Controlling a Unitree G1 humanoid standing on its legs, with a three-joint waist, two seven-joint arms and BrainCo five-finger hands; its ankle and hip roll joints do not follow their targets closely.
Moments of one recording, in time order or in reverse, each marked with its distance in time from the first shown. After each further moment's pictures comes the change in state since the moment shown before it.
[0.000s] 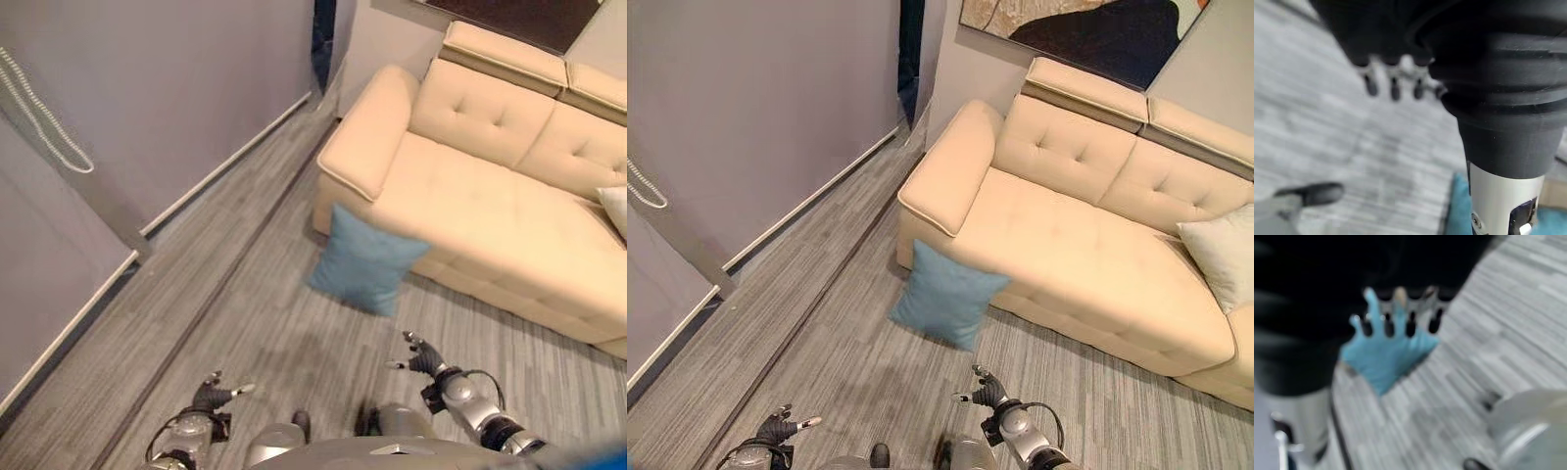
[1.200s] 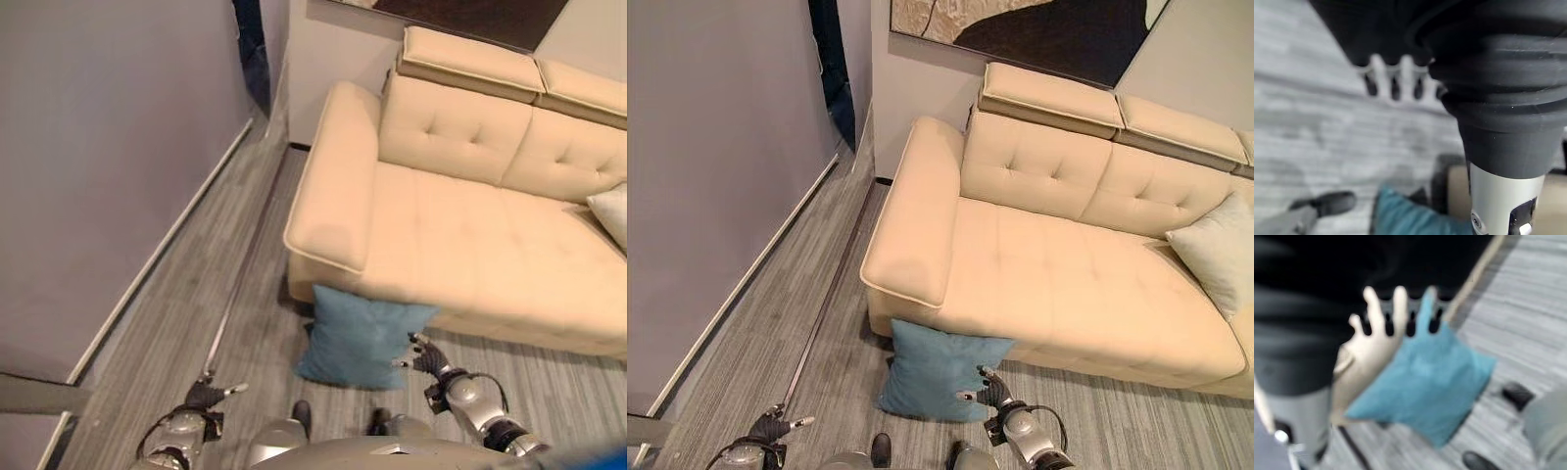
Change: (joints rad) left arm 0.011 0.018 -0.016 0.030 0.001 -0.006 -0.006; right arm 0.024 -0.006 -0.040 -0.036 0.029 0.006 0.010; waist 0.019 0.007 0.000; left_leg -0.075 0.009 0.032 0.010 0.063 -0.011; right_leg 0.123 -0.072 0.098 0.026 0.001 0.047
